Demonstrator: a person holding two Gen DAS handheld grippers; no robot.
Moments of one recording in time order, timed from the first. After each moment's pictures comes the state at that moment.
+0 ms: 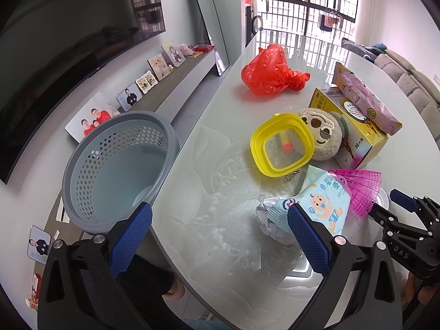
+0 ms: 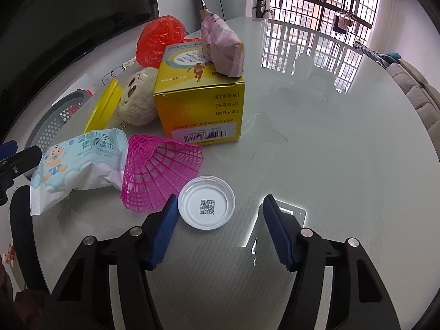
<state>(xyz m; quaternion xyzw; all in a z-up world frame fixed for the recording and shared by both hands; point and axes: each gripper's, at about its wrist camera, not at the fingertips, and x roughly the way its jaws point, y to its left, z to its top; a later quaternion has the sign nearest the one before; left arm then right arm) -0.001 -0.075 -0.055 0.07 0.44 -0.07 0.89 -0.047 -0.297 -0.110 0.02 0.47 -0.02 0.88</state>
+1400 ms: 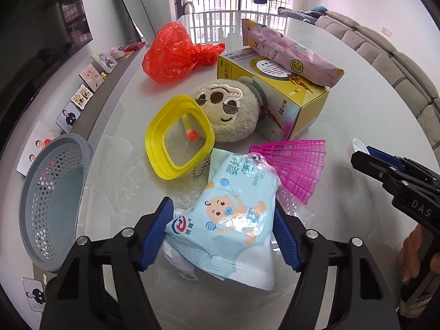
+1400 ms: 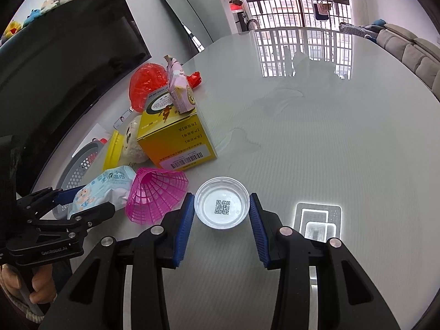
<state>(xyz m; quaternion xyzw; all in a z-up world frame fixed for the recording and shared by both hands) 0.005 -0.145 -0.079 0.13 0.47 -0.22 0.85 -0.080 -0.347 -0.095 0.15 0.41 0.00 0.90</state>
